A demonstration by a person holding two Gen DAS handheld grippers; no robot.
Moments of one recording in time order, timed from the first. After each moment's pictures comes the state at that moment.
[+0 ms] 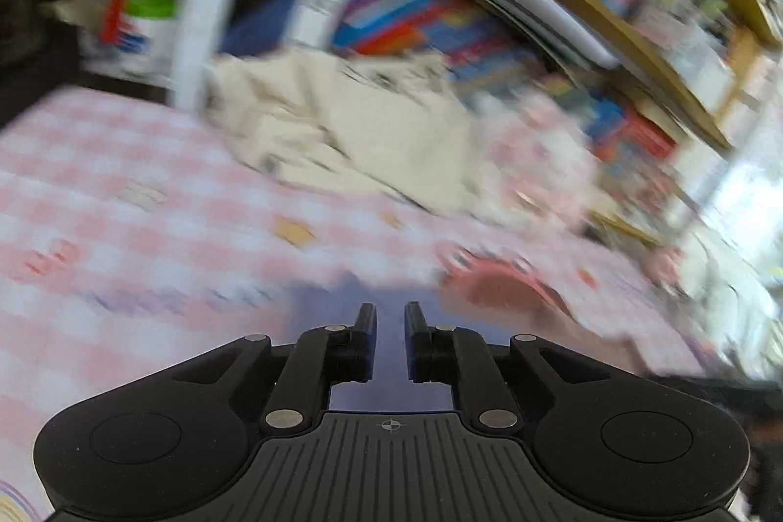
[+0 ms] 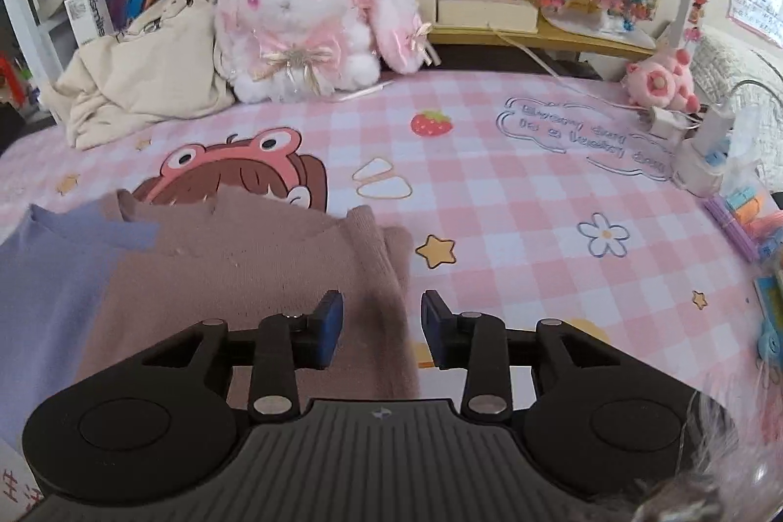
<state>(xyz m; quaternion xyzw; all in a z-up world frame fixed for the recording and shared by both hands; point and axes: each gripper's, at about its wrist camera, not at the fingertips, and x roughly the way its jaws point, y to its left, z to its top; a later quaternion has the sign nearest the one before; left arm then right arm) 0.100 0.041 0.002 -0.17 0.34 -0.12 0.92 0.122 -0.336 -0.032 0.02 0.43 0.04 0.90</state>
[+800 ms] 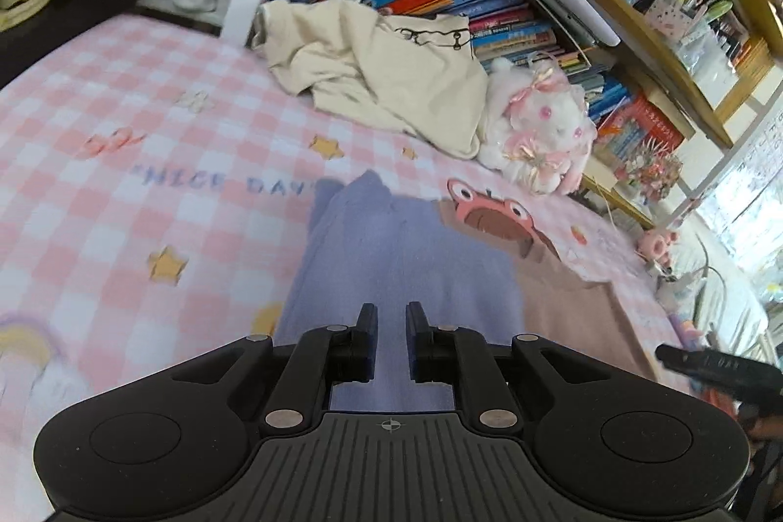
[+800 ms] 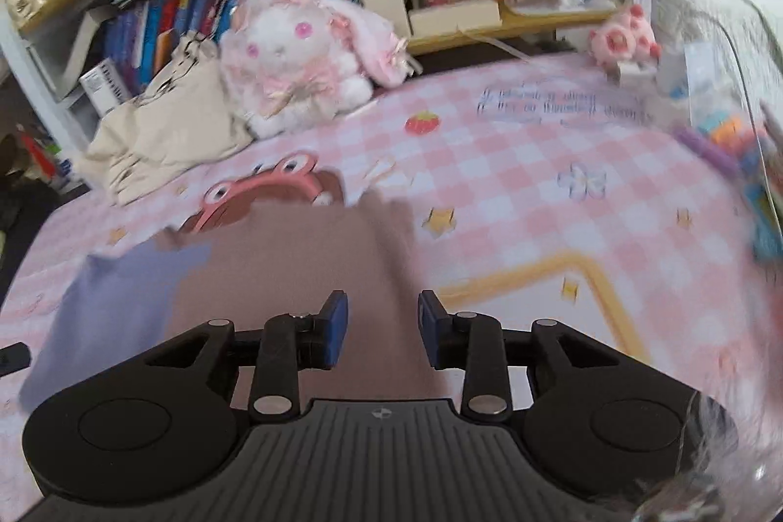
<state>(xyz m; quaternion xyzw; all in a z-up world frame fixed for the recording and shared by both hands) 0.026 0.058 -0.006 -0.22 0.38 -0.09 0.90 0.049 -0.349 -0.003 0.13 0.40 0.04 0.91</state>
